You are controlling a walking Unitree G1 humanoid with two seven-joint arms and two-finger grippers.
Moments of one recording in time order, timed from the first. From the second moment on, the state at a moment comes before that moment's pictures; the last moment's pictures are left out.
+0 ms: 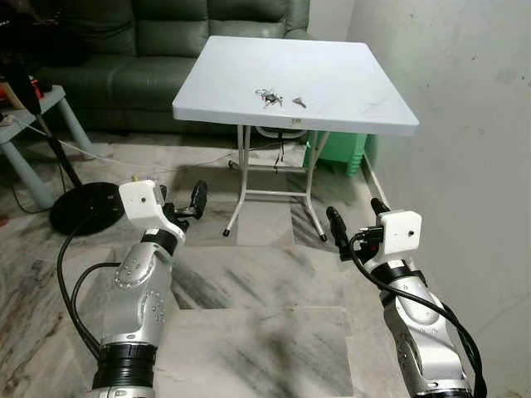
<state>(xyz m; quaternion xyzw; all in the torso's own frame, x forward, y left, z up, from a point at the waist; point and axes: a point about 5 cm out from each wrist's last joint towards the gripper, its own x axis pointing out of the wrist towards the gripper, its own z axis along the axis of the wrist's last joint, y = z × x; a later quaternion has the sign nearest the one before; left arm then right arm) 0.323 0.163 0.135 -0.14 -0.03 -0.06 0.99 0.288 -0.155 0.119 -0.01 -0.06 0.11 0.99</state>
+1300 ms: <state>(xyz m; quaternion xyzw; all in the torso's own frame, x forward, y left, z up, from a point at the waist) 0.324 0.152 0.142 -0.15 -0.04 -0.08 0.98 0.286 -0.162 0.120 -0.01 -0.06 0.09 0.99</state>
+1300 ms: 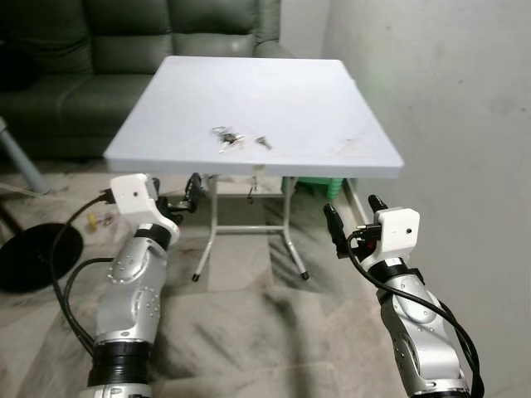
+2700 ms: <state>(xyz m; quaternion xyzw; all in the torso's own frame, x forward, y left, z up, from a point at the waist) 0.321 0.173 0.140 -0.13 -0.04 -0.04 0.99 0.286 -0.142 0.121 -0.01 -0.07 0.15 0.99</state>
